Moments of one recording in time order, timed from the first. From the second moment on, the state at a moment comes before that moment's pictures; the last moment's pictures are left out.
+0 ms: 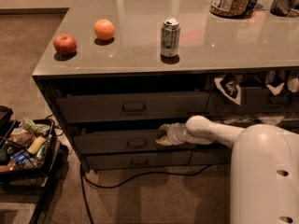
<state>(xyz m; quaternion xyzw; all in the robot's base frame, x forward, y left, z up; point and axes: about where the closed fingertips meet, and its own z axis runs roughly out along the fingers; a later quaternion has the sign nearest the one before) 0.711 -0.072 0.411 -0.60 0.70 0.09 0.37</state>
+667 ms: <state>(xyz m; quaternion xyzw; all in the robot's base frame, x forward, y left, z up) 0.692 -0.063 0.404 -0.60 0.70 0.10 0.37</state>
